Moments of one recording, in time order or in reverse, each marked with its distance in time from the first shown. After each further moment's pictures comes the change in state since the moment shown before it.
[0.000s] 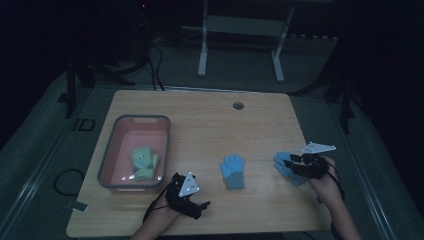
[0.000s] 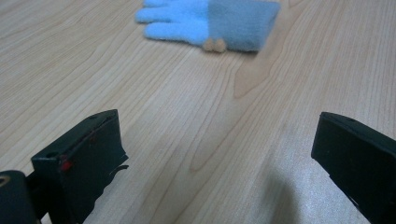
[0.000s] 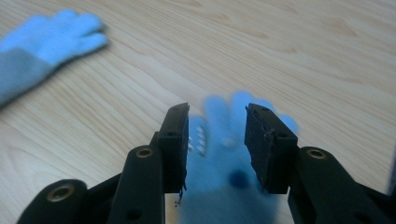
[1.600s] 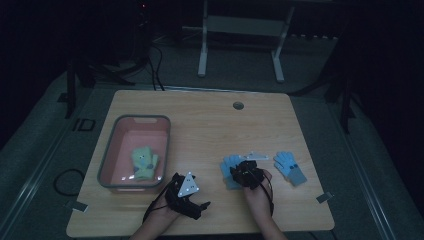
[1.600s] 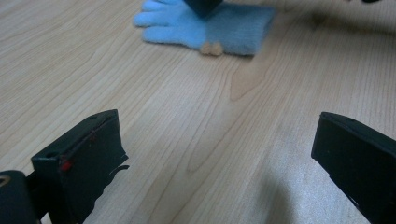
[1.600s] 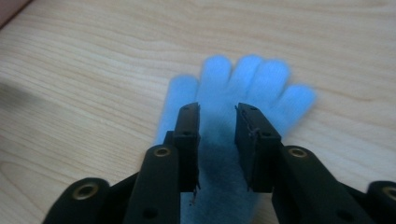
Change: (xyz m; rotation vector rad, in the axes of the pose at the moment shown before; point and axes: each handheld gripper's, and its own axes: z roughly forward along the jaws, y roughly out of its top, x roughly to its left) left arm 0.000 0.001 -0.003 -0.008 -0.010 -0.006; right arm 0.168 0.048 0.083 0.017 -0.031 0.216
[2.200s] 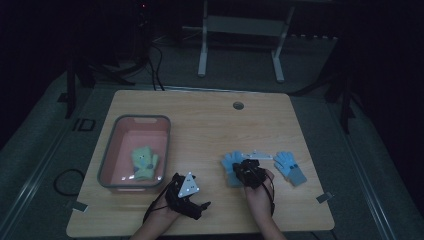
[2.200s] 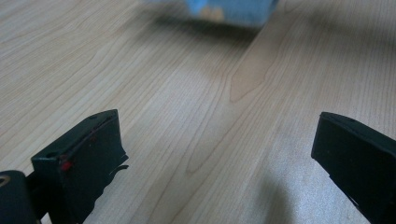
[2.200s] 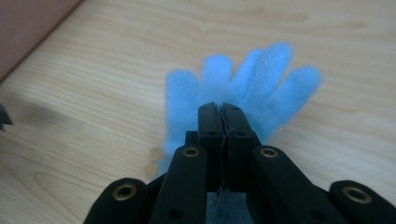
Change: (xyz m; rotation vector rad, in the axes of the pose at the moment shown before) left arm -0.002 0.001 0.000 -0.006 0.006 0.000; right arm 0.004 0.005 -0.012 -0.036 0.011 0.045
